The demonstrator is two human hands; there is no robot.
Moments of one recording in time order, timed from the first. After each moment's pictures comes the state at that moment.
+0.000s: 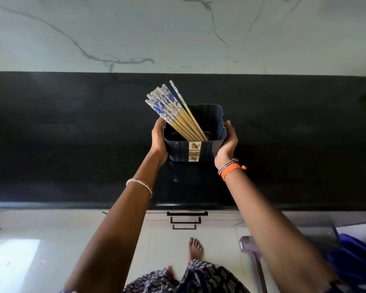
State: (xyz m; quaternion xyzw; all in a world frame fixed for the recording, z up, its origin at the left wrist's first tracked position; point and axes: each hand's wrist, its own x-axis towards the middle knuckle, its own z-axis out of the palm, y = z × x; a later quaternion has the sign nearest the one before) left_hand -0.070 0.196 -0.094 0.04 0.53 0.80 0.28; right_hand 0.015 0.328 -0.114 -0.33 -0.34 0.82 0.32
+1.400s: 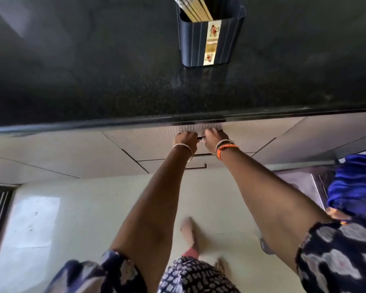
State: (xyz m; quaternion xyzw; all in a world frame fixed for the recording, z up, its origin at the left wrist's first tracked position) left_hand 0.073 0.110 -0.245 0.39 0.90 0.00 0.21; right_hand 0.136 0.208 -0.265 -0.25 -0.95 0.15 -0.14
